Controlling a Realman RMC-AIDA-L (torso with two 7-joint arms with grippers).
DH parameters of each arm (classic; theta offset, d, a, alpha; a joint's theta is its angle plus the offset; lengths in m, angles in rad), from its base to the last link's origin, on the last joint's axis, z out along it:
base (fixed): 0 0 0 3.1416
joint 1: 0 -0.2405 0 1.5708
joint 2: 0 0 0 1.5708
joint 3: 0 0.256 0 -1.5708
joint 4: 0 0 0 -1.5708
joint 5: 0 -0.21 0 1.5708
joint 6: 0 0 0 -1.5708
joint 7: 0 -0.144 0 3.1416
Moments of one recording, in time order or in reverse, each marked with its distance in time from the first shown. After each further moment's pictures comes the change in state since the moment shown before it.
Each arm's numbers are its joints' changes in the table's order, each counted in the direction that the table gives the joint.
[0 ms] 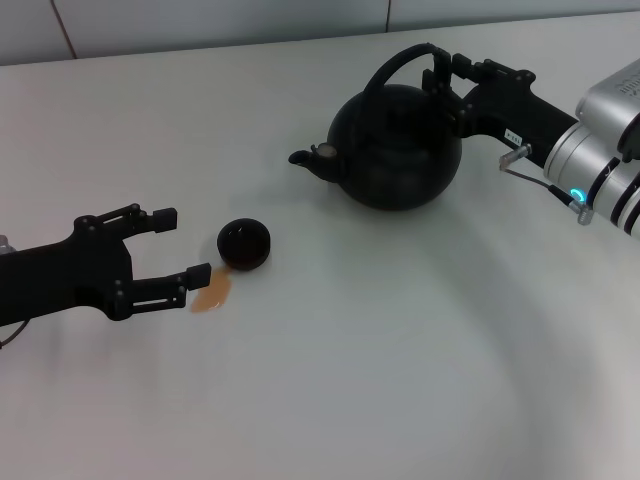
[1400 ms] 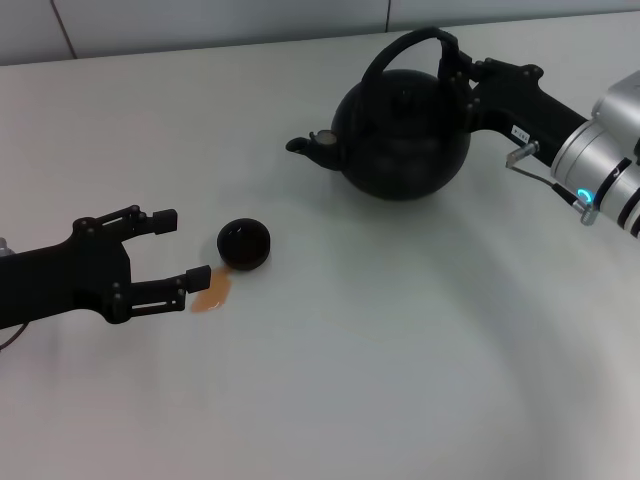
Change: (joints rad) left arm -0.006 0.002 0.000 0.000 0.009 0.019 0.000; right arm 0.015 0.003 0.021 0.001 -0.011 -0.055 0.001
